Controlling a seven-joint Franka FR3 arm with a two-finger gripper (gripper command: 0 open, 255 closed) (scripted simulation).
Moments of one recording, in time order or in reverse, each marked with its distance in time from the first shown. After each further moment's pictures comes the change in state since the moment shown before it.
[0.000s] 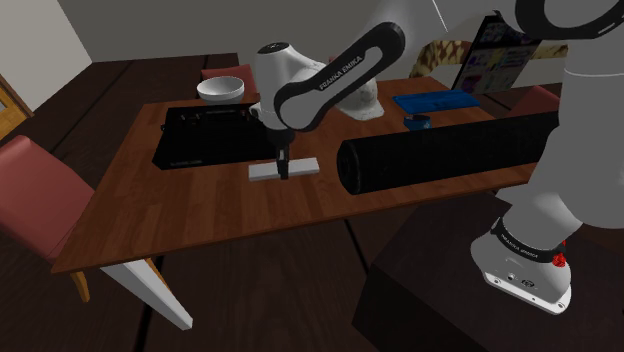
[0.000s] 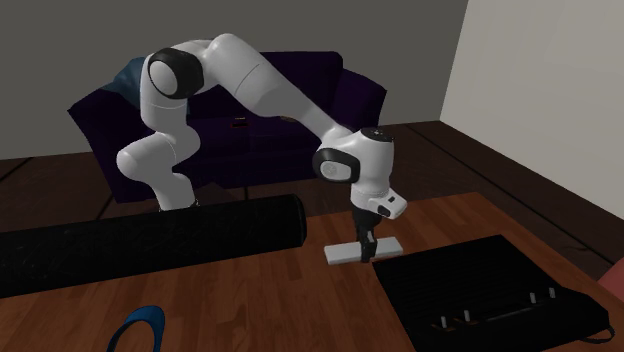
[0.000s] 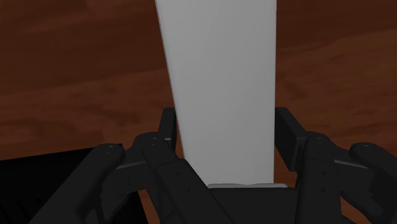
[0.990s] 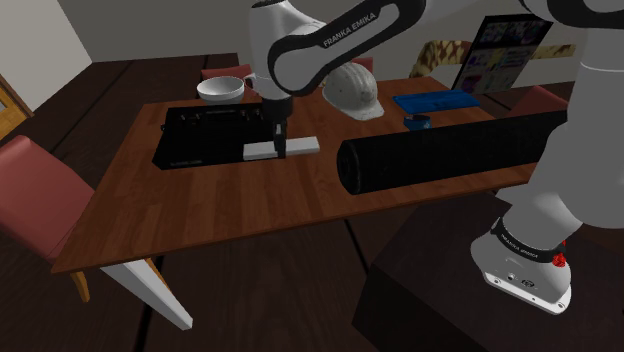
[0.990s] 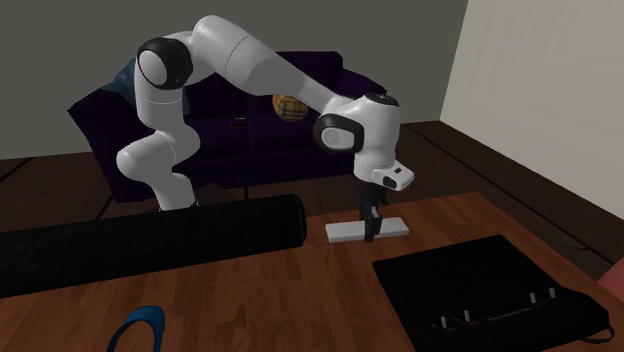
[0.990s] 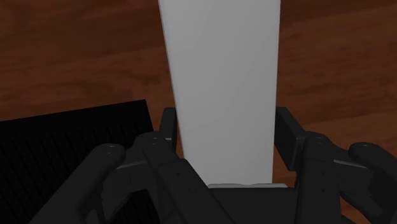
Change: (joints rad) arm -0.006 -0.091 0.008 0.074 0.019 -0.165 -0.016
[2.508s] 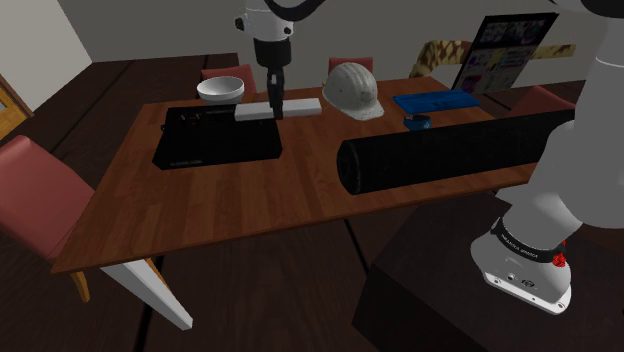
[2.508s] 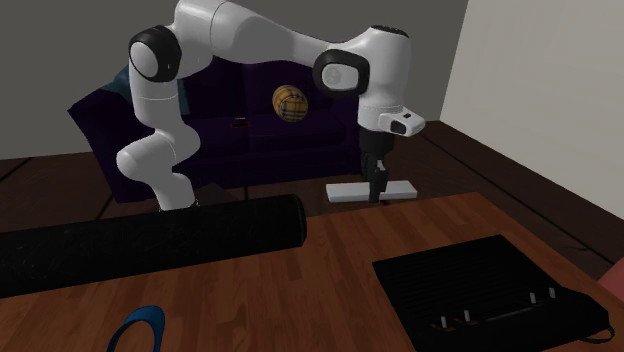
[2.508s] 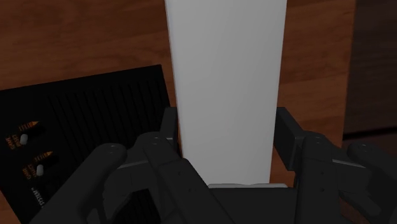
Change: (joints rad) arm -0.001 -0.080 0.006 0.200 0.017 -0.279 -0.014
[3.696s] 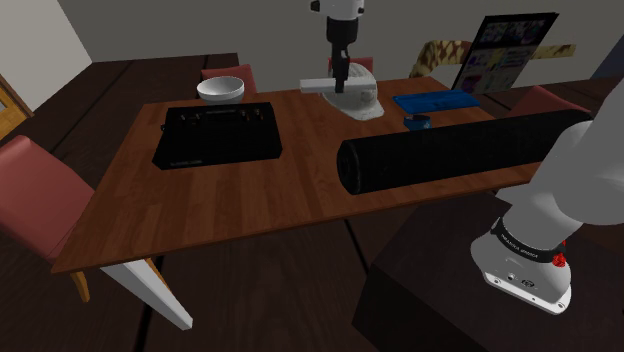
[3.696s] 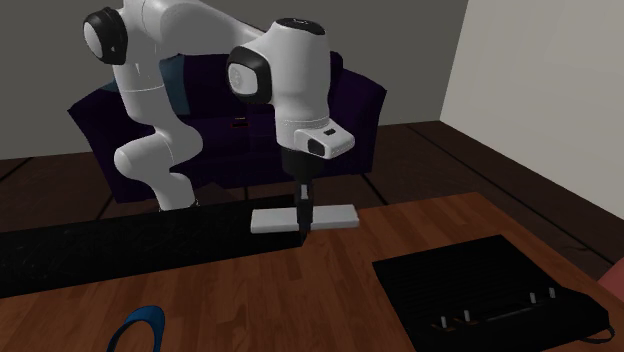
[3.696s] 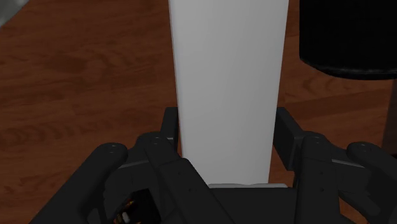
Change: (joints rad) arm -0.179 -0.264 -0.137 -0.306 0.037 0.049 -0.320
